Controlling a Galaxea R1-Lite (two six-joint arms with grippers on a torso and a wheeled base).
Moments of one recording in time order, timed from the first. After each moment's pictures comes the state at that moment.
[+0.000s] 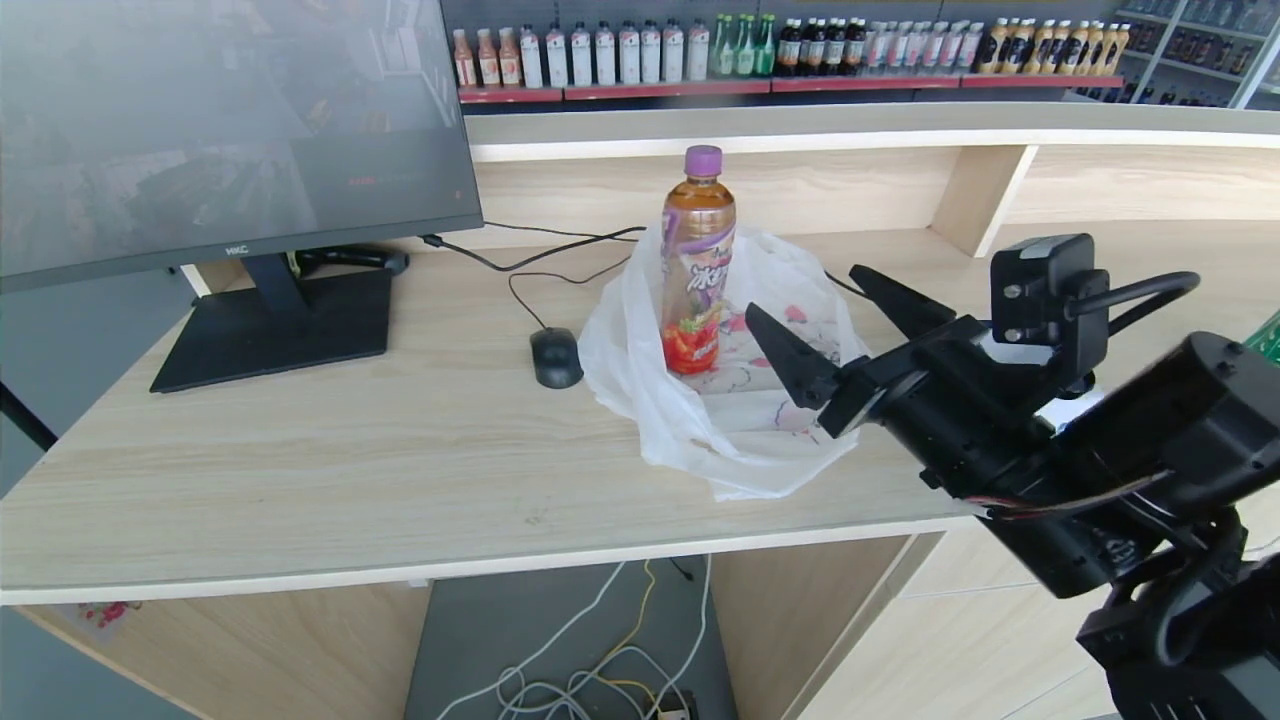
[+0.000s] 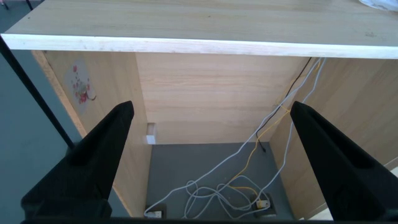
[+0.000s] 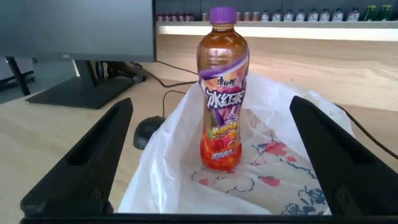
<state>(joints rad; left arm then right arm) 0.00 0.00 0.00 0.00 0.00 0.01 0.63 1.76 -0.60 -1.57 -0.05 -0.10</state>
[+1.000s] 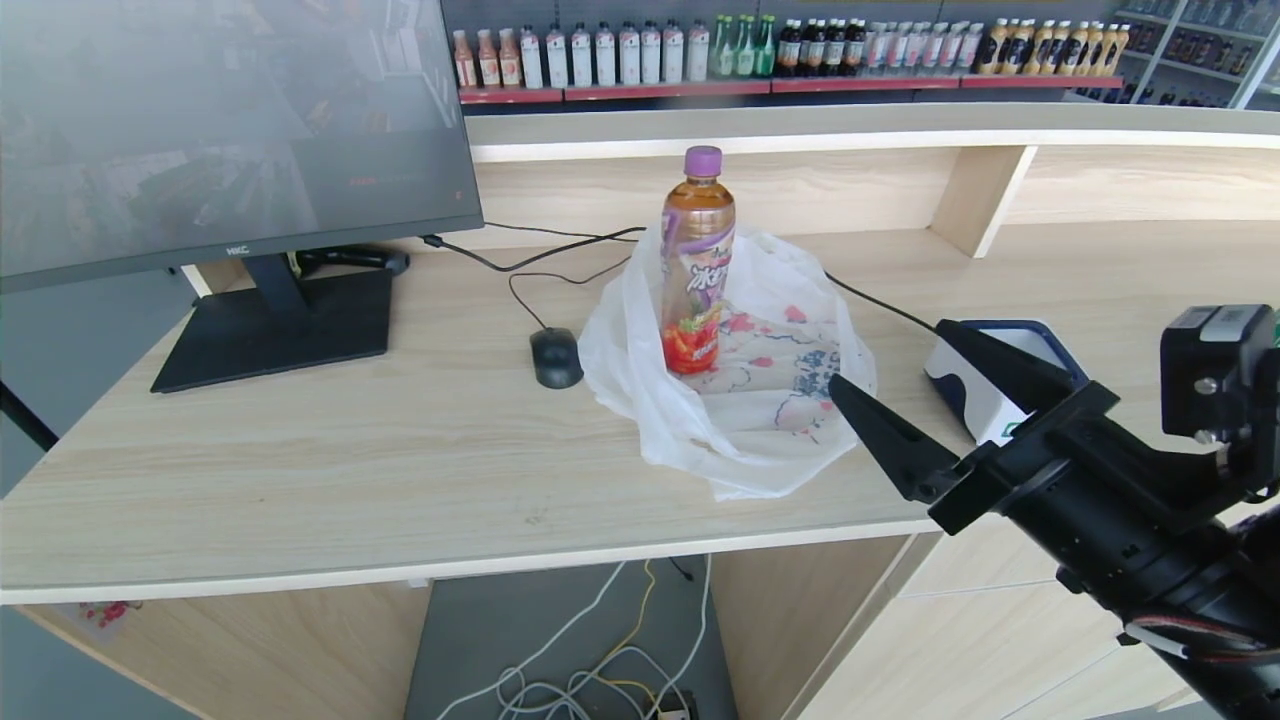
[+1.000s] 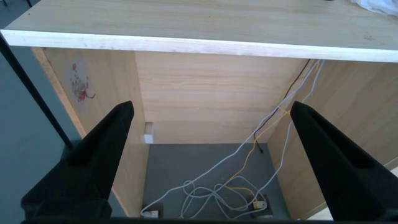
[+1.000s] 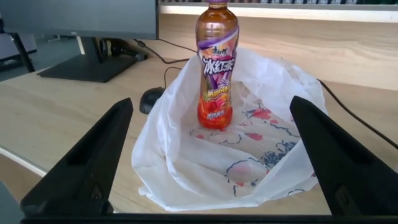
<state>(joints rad) 0.00 0.00 0.00 0.00 0.00 -0.01 0.64 1.56 -0.32 -1.57 -0.07 -0.12</state>
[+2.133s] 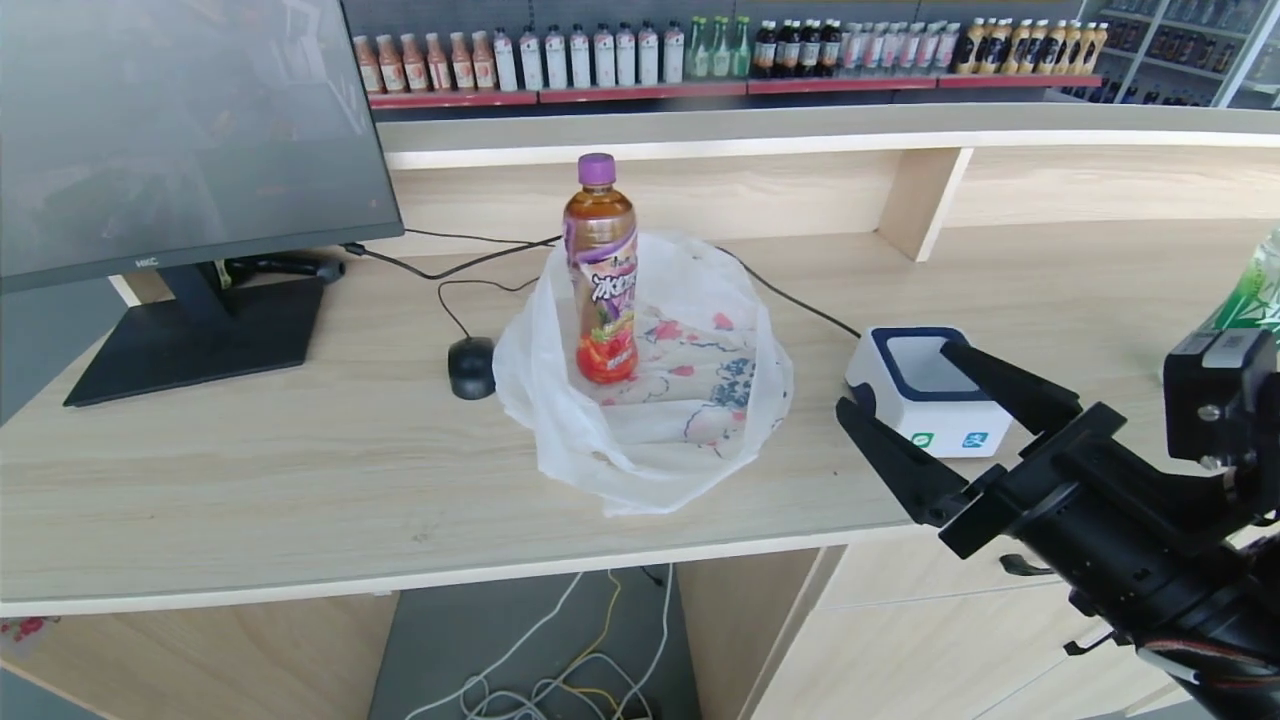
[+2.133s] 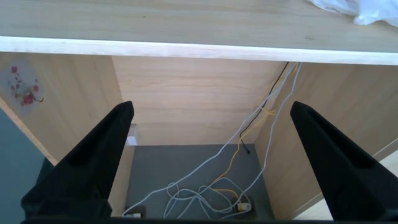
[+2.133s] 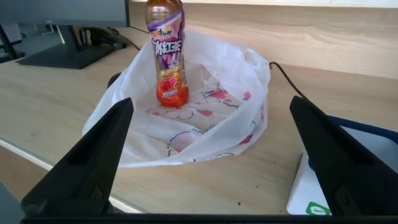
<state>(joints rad) 0.00 0.00 0.00 0.00 0.00 -0.01 0.64 1.55 -0.28 -1.57 -0.07 -0.11</state>
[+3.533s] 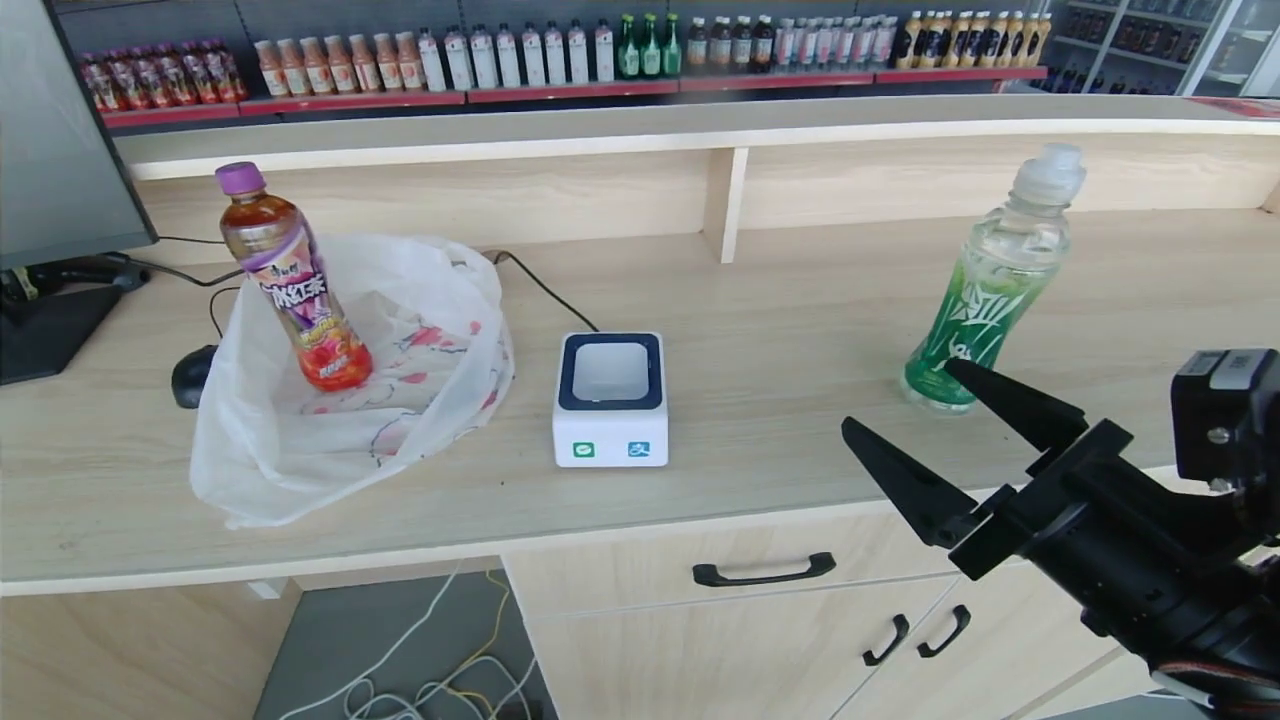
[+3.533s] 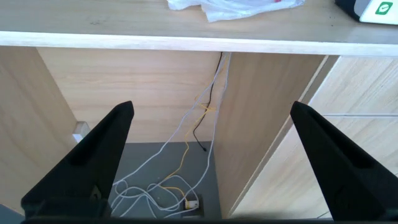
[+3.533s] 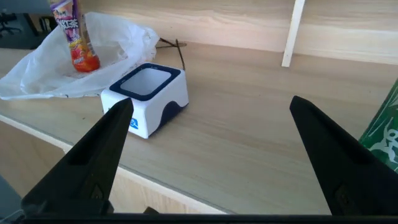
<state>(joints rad) 0.00 0.00 0.00 0.00 0.00 -0.01 0.64 1.53 -0.24 -1.57 -0.07 -0.10</state>
